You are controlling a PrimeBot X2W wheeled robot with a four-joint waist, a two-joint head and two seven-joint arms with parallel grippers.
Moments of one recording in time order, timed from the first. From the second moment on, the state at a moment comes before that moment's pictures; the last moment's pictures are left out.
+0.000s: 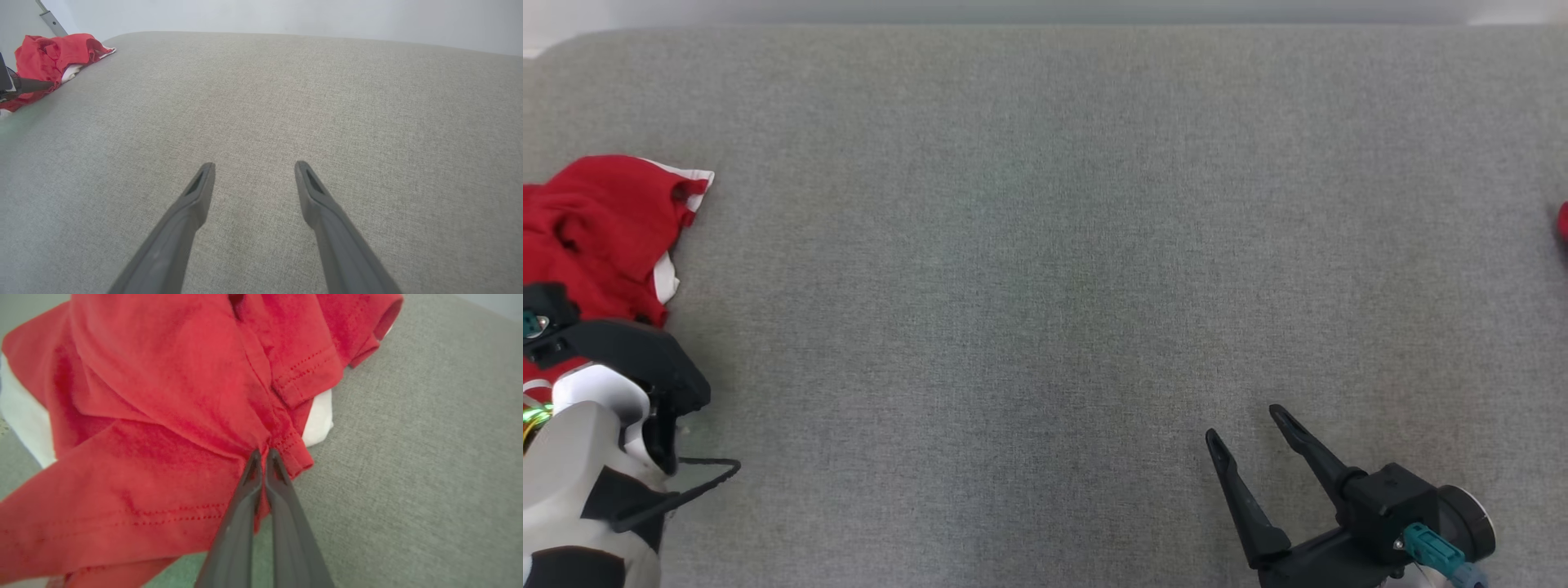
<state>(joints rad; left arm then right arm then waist) -0.95 0.24 0.00 1.10 -0.39 0.13 0.03 0.05 -0.19 0.36 -0.34 0.09 0.13 0.19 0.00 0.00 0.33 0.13</state>
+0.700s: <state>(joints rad) -1.09 0.26 -0.09 0.94 -0.45 -0.12 0.17 0.06 -0.06 0.38 -0.14 0.15 0.13 0.02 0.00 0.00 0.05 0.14</state>
